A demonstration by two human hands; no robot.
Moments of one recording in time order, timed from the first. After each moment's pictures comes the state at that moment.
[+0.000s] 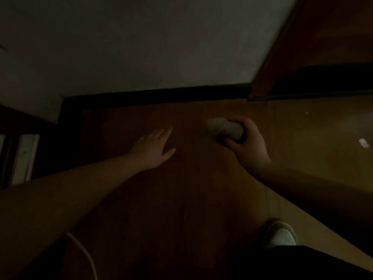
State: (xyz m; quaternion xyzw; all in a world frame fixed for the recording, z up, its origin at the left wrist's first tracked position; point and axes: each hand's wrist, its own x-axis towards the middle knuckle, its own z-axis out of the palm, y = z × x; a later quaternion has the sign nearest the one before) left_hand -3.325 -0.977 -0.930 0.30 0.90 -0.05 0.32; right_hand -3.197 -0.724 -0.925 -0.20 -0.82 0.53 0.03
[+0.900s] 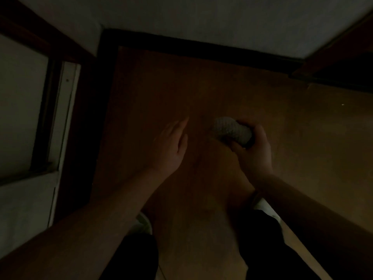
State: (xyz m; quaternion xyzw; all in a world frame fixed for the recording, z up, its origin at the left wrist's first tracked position) left_hand -3.201 -1.032 -0.859 0.09 0.93 0.24 0.25; right_hand -3.151 -0.813 -0.870 -0.23 -0.80 0.55 -0.06
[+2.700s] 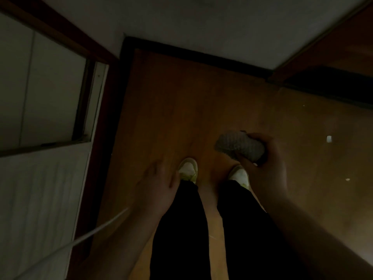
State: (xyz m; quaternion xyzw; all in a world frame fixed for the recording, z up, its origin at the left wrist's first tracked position) left_hand -3.083 -1.007 -0.634 -0.12 0.90 0.12 0.40; right_hand -3.098 -0.763 -0.640 -0.26 -0.78 0.56 -0.13
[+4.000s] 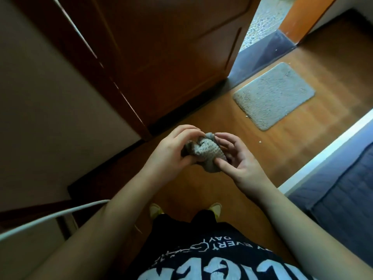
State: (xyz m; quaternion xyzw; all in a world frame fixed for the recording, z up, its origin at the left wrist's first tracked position) left_hand -3.032 -0.706 -0.133 0.57 0.70 0.34 0.26; right_hand -2.839 -0.612 -0.143 -0.33 -0.60 0.71 0.15
